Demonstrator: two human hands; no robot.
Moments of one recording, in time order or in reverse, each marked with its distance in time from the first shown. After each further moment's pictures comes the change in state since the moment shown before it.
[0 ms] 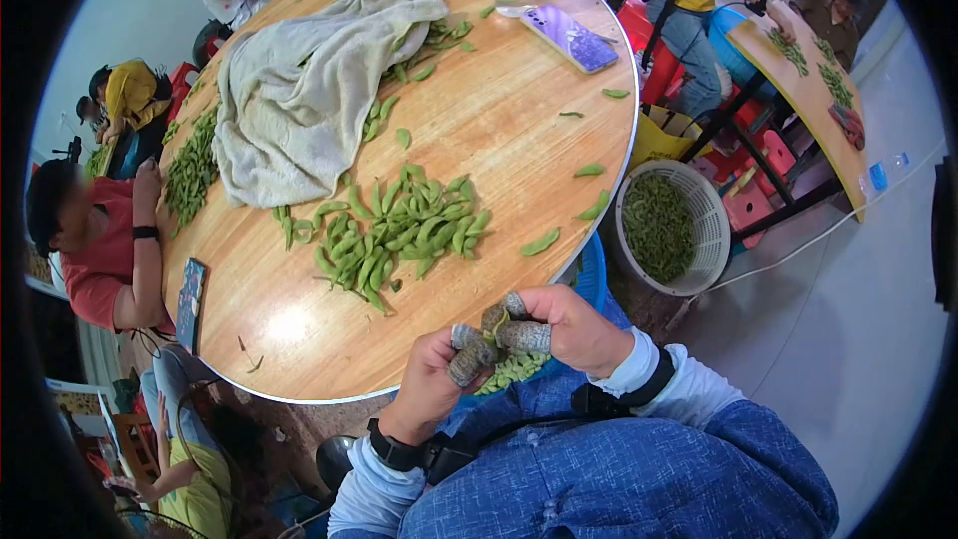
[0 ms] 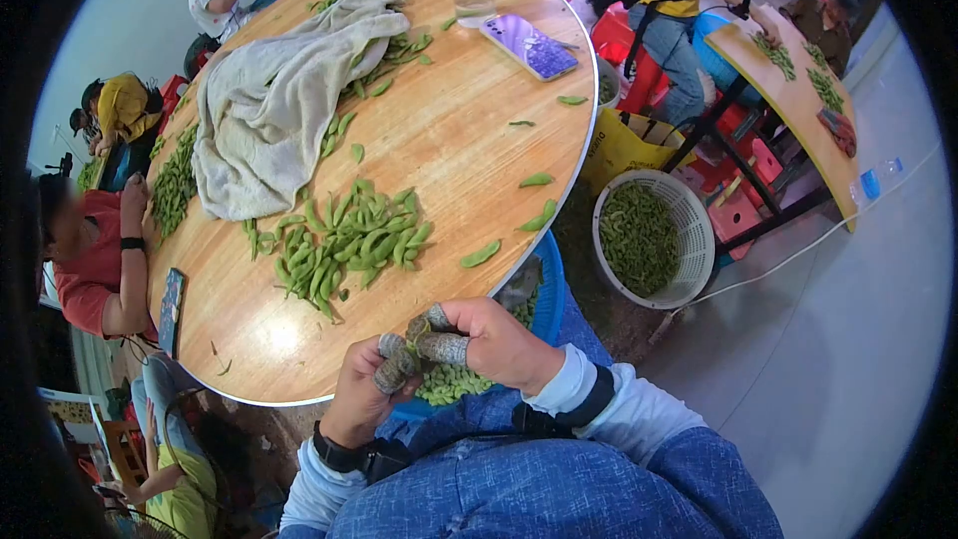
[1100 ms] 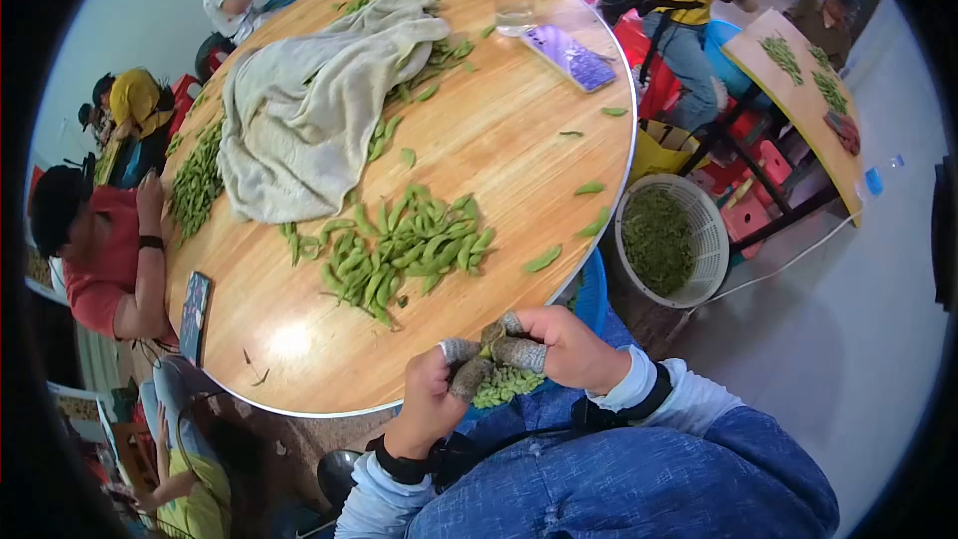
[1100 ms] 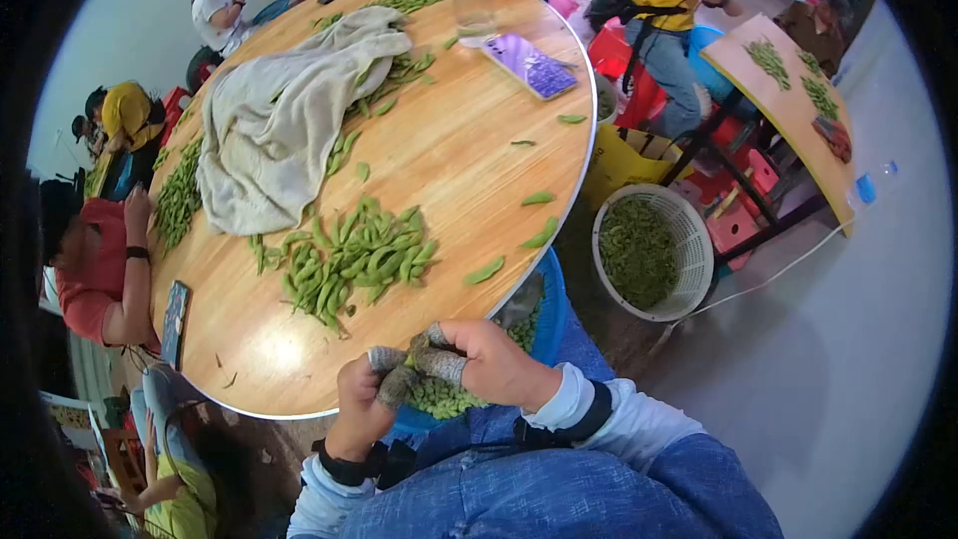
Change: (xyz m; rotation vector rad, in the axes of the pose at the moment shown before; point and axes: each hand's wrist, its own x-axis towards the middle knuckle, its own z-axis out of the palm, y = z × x) left_hand -0.003 0.001 -0.004 0.676 0.141 0.444; right_hand 0.001 0.004 0.008 -0.139 0.024 -0.011
